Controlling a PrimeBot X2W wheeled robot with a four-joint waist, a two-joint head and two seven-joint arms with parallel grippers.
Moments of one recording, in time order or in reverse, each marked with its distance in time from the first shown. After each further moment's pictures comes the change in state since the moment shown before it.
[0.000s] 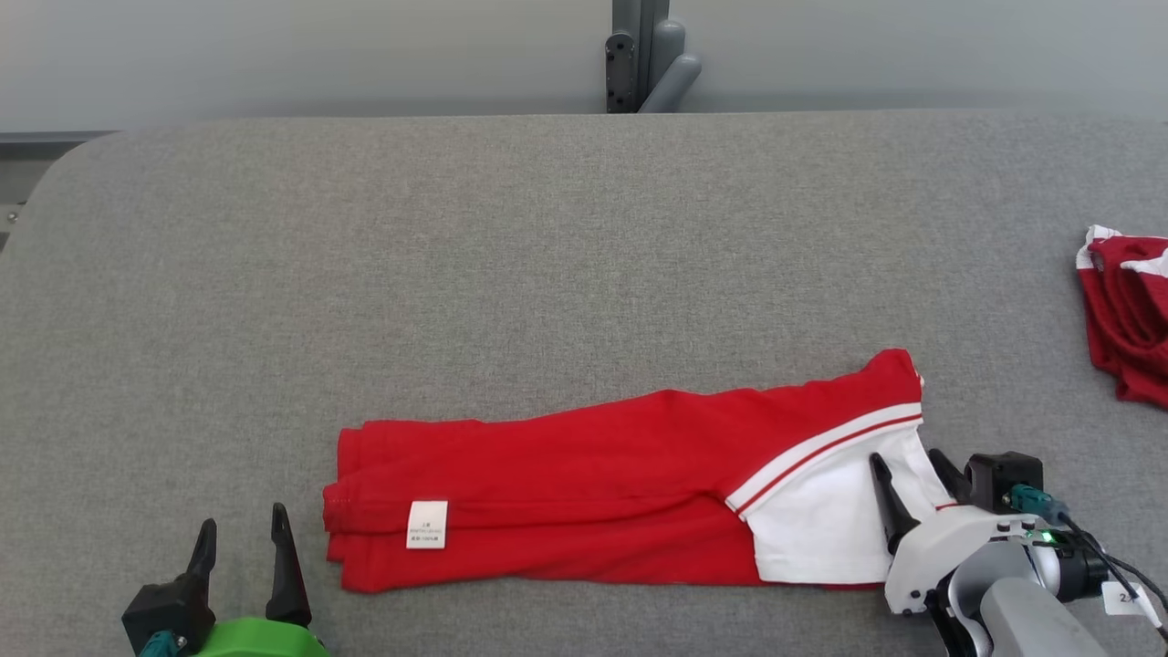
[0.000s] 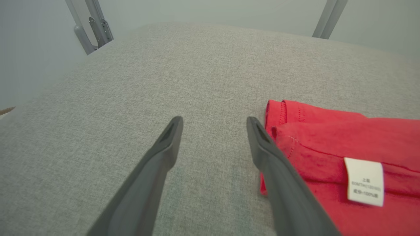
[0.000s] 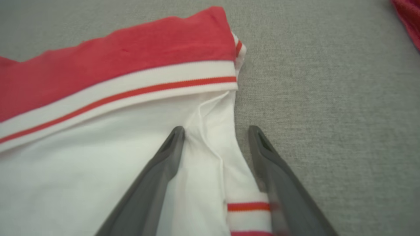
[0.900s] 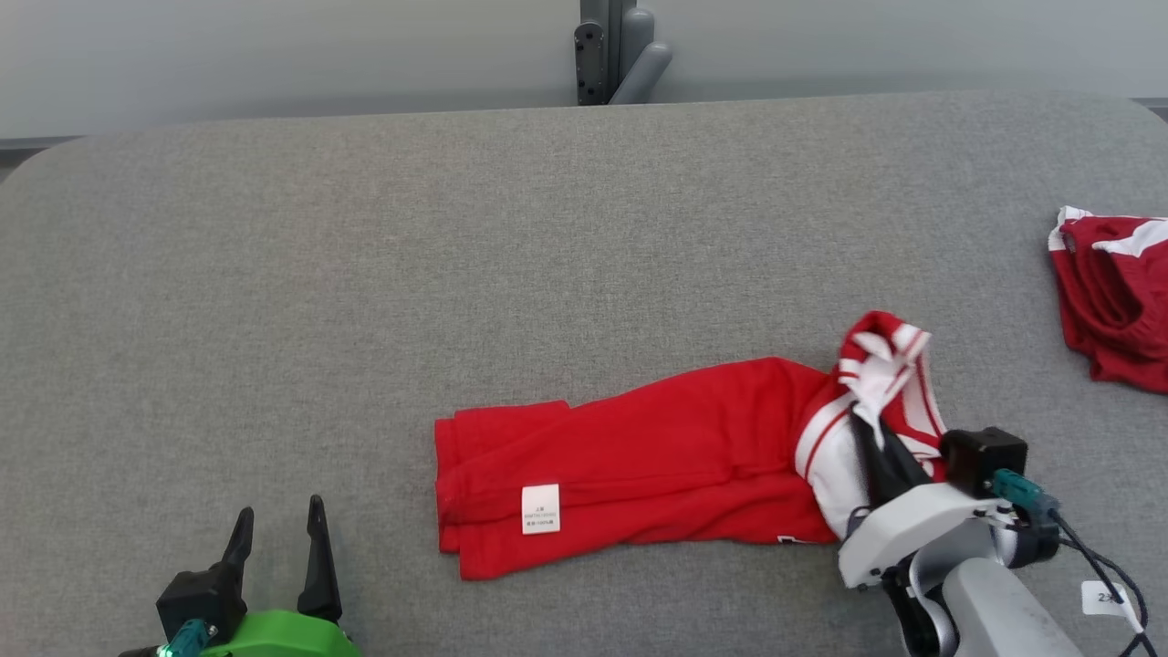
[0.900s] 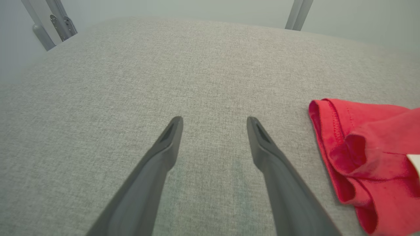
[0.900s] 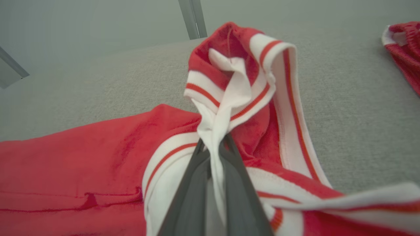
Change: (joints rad) left arm -0.014 0.000 -0.064 0.009 -0.010 -0.014 0.000; right arm 0.030 0.035 0.040 -0.215 0.091 -0.001 -0.029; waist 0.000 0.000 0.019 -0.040
